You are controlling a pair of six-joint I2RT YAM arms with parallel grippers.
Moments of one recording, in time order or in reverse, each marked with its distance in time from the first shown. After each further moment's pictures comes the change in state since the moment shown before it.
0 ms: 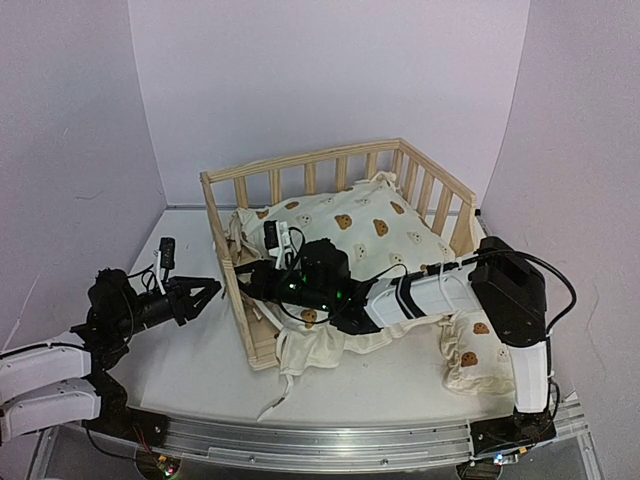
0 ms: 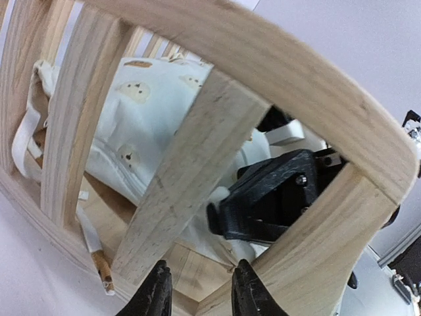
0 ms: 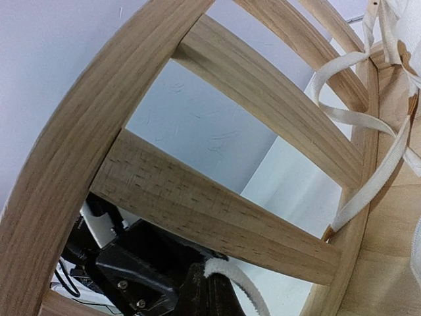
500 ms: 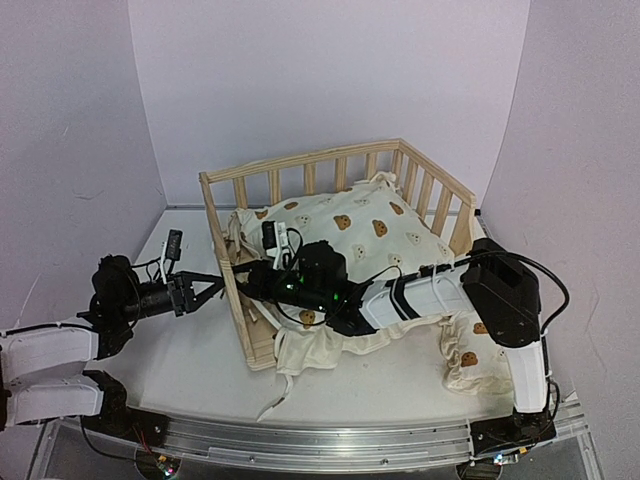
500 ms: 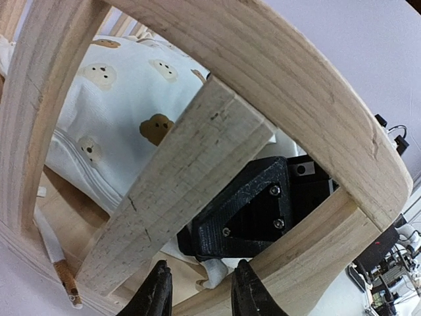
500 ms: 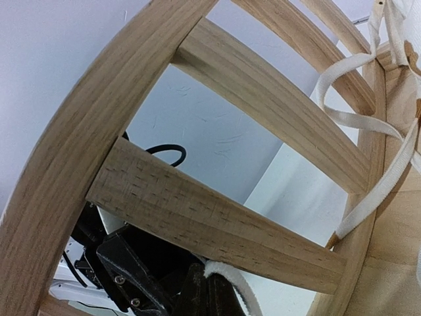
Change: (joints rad) left arm 0.112 0.176 0.065 0.095 0.289 -0.117; right arm 0.000 0.035 0.021 0.049 -0.006 0.022
